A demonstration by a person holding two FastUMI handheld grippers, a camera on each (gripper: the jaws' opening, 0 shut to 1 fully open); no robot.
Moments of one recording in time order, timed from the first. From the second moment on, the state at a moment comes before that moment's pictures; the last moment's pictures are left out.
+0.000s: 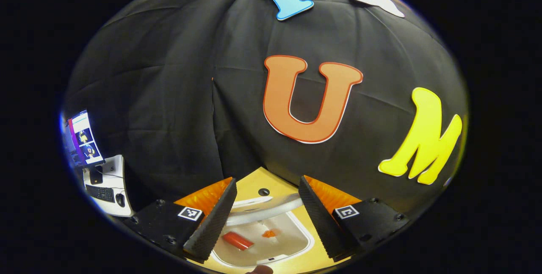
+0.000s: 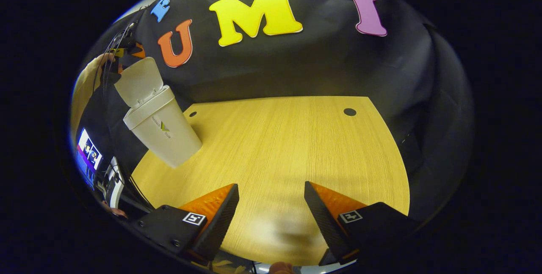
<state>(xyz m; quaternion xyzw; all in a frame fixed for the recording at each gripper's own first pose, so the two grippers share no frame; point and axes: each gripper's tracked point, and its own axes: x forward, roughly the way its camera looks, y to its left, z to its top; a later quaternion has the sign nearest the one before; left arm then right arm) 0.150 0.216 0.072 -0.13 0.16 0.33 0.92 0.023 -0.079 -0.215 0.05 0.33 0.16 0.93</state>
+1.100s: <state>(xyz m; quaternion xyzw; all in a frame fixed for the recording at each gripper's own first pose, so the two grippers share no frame) 0.117 0.146 -0.055 -0.11 0.20 0.37 0.90 -0.009 -0.139 -0.265 0.03 0.37 0.18 0.91</state>
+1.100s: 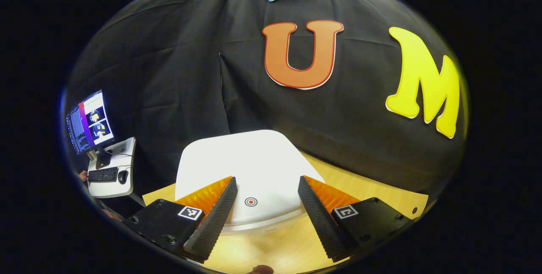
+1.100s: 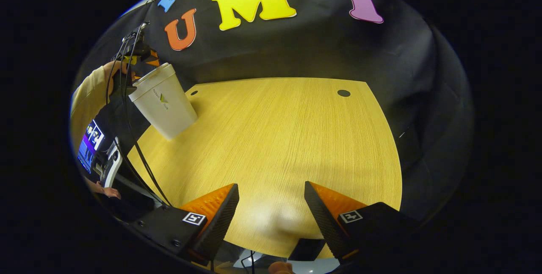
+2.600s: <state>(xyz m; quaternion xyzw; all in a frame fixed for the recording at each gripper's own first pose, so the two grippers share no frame) 0.068 0.121 0.021 -0.03 0.10 0.29 0.95 0.036 -0.067 -0.167 0.03 0.25 0.17 0.95</state>
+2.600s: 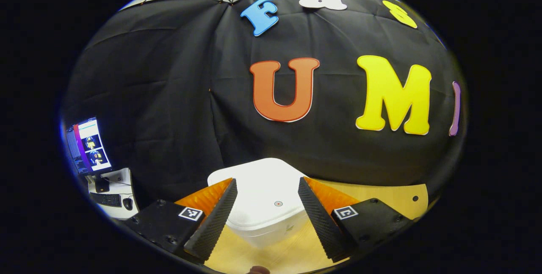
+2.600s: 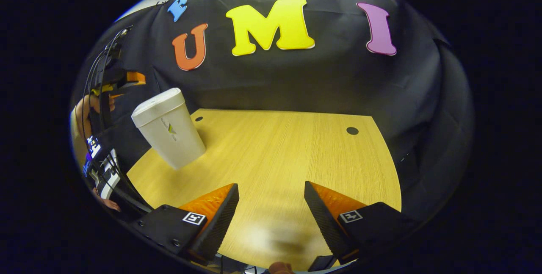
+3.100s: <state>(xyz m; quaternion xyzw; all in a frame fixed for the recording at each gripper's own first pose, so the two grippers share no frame) 0.034 0.024 0.004 -0.01 0.11 0.15 0.98 0.036 -0.050 -0.065 0.04 0.14 0.14 0.98</state>
